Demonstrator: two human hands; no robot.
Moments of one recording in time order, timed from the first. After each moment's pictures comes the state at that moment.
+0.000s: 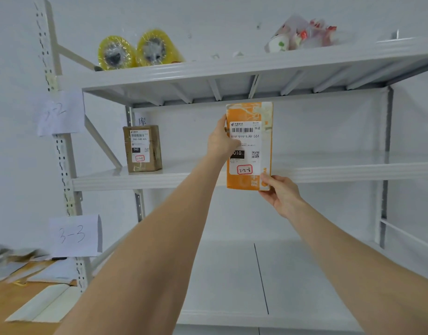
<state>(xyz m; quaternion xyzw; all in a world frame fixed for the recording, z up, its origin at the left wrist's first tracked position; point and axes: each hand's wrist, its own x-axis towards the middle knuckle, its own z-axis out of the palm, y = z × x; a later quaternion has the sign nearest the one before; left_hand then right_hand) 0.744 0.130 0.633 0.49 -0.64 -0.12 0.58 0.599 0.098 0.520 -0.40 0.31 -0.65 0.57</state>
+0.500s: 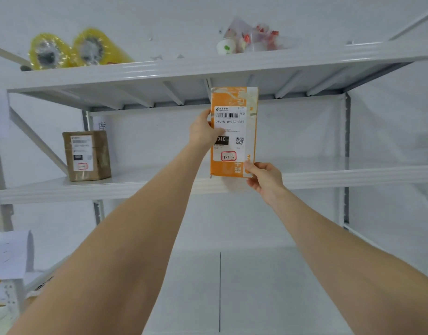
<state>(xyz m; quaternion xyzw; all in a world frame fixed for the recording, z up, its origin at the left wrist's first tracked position) 0.614 0.077 0.663 0.49 -0.64 -0.09 0.59 0.469 0.050 0.557 -0.43 0.34 -0.67 0.50</state>
